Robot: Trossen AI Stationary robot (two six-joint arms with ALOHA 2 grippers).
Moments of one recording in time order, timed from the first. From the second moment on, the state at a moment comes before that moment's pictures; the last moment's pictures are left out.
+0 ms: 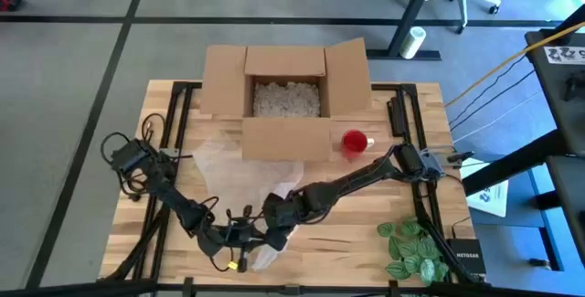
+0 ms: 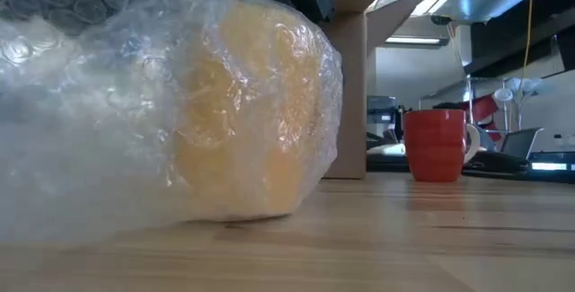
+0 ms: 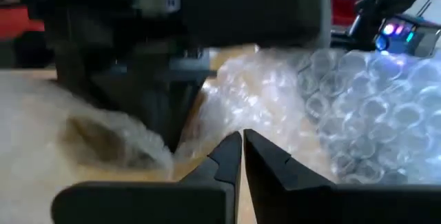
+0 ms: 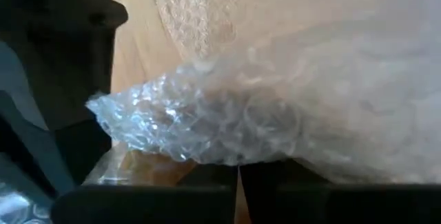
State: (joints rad) left arm -0.78 1.84 0.72 0.86 -0.75 -0.31; right arm 0.35 2.23 1.77 -0.58 -0.02 0.86
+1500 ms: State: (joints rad) left arm -0.73 1.84 0.73 0.80 -0.83 -0.31; right arm 0.45 2.18 2.03 -0.85 0.03 0.77
